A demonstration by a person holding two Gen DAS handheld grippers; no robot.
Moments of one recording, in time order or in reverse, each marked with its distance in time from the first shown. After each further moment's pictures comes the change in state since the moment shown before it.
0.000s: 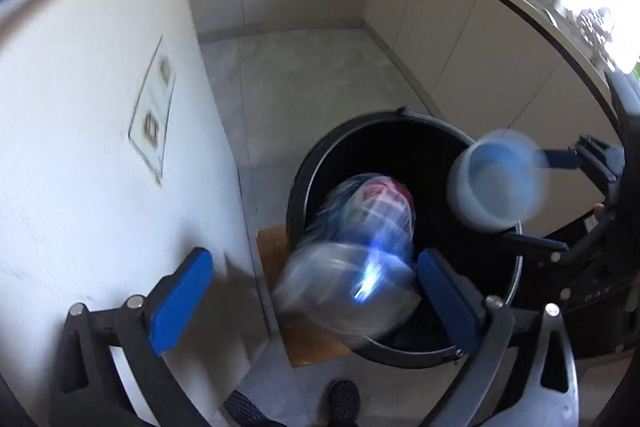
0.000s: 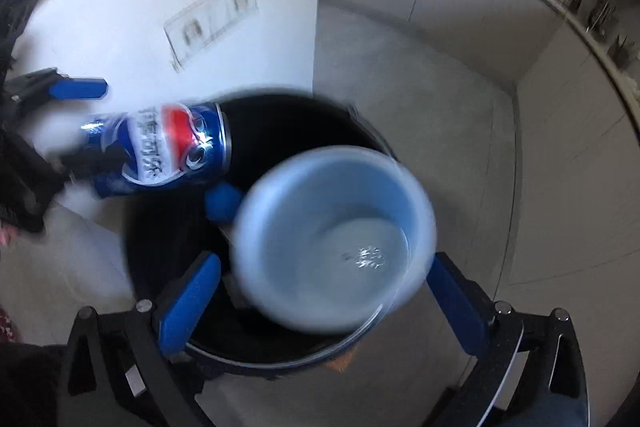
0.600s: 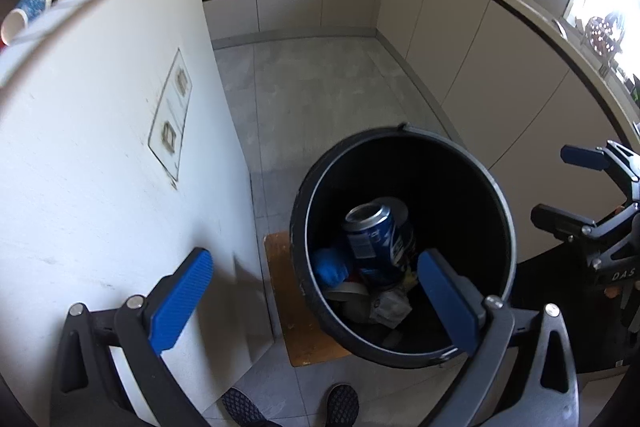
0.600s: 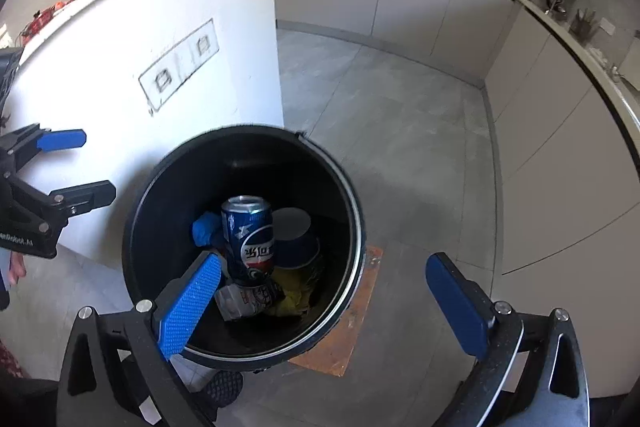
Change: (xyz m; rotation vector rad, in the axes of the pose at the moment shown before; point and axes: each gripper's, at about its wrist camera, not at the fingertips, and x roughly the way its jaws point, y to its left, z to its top) left arm -0.038 -0.022 0.005 -0.009 -0.048 0.058; right arm -0.042 -0.013 0.002 0.133 -0.099 -0.067
